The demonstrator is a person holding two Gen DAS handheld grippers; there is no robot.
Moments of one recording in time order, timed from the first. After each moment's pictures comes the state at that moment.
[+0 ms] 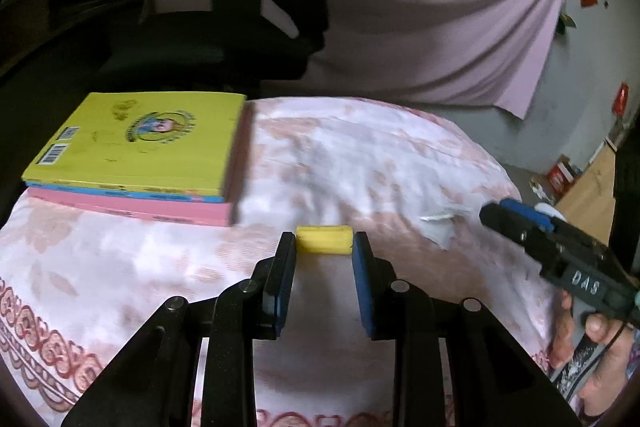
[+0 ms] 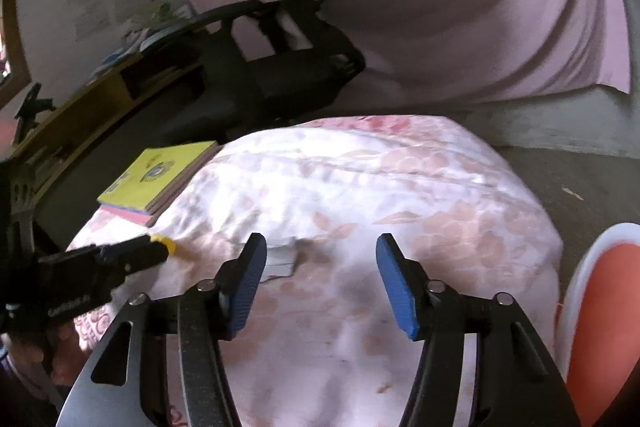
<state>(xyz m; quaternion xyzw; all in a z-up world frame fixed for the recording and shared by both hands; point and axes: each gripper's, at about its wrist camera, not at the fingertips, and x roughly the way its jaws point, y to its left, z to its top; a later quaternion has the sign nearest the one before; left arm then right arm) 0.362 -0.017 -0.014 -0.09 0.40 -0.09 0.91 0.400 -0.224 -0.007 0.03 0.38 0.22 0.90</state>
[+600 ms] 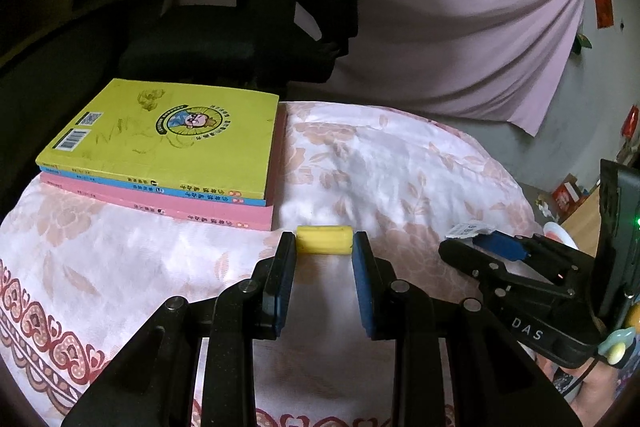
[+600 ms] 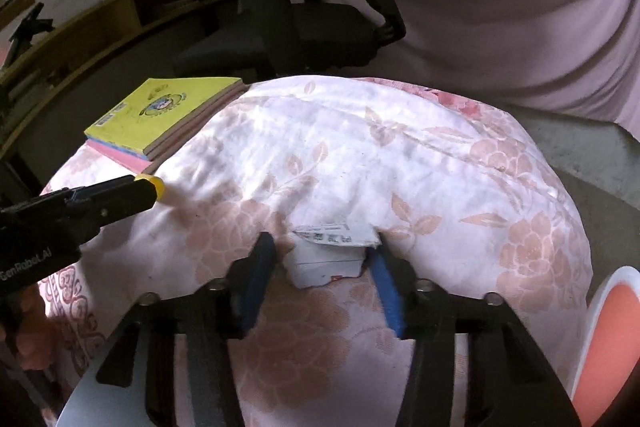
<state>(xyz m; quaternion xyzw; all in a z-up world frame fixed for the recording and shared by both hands) 0.364 0.000 -0.015 -0.11 0.40 -0.06 0.91 0.409 -0.158 -0.031 -0.07 0.42 0.22 0.88</state>
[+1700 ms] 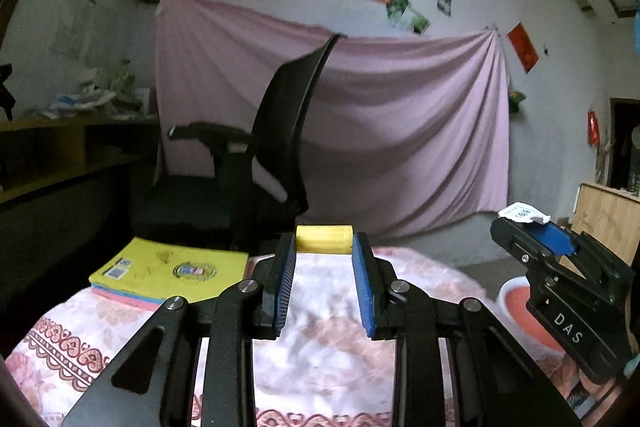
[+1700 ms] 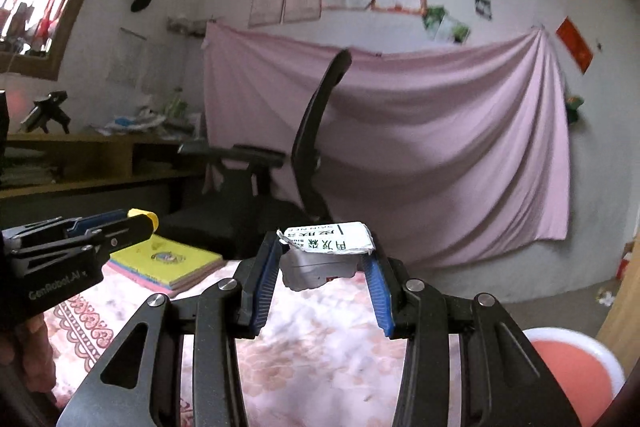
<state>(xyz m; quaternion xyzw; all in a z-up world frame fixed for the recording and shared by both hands) 0.253 -0.044 0.048 -0.04 0.09 -0.08 0.99 0.266 -0.208 0.052 -0.05 0.04 0.12 0.99</state>
